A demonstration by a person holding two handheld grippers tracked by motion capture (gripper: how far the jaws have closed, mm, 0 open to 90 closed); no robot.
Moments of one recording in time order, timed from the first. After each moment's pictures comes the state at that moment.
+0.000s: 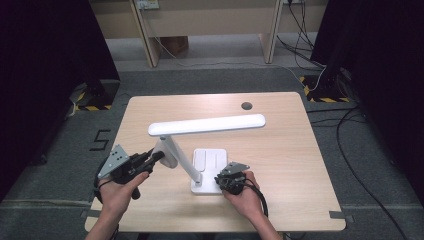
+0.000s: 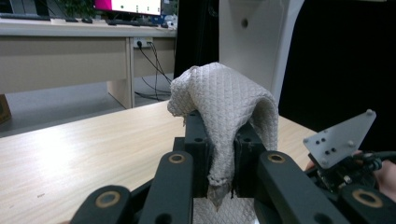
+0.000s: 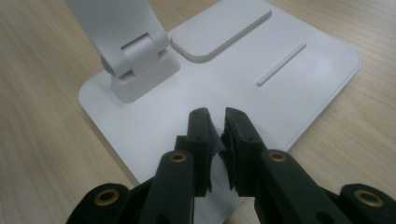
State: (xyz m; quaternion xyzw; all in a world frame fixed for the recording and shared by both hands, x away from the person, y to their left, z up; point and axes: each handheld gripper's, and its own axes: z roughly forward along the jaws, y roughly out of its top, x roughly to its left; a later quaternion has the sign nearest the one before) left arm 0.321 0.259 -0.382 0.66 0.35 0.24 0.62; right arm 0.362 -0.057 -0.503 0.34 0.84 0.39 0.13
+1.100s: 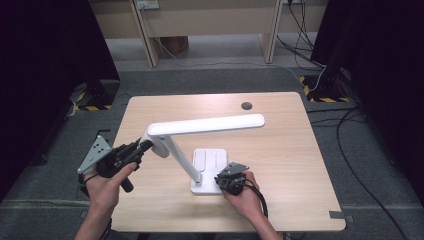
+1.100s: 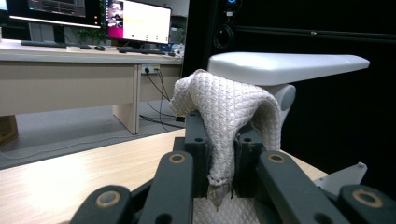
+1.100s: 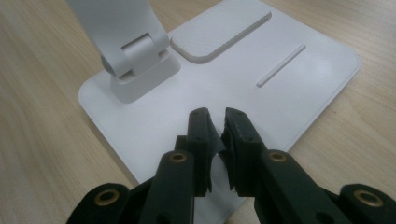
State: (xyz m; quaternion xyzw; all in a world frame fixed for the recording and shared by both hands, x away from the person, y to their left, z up) left arm 0.319 0.276 -0.347 0.62 0.35 0.25 0.65; right arm 0.361 -0.056 -0.504 0.34 0.84 0.39 0.14
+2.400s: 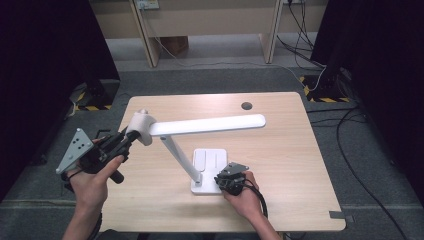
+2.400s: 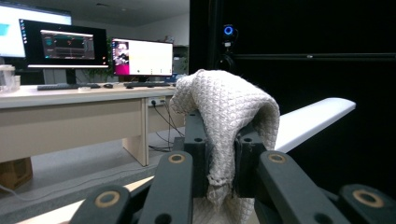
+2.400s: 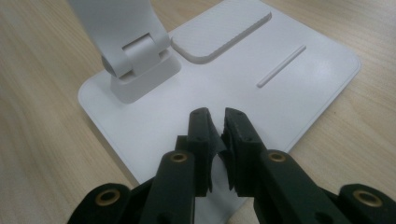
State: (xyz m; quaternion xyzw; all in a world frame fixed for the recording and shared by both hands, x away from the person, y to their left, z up) left arm 0.309 0.283 -0.305 0.60 0.31 0.30 0.67; right arm 0.360 -0.056 -0.504 0.34 0.84 0.39 0.14
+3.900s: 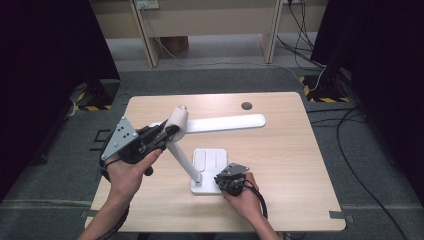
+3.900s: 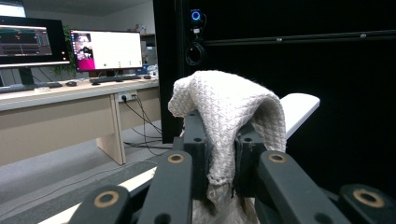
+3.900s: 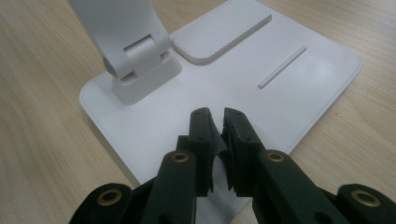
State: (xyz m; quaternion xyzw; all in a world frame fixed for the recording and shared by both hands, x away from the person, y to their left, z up) left arm 0.329 0.205 -0.293 0.65 0.27 0.27 0.66; right arm 0.359 -0.055 -0.505 0.34 0.84 0.40 0.14
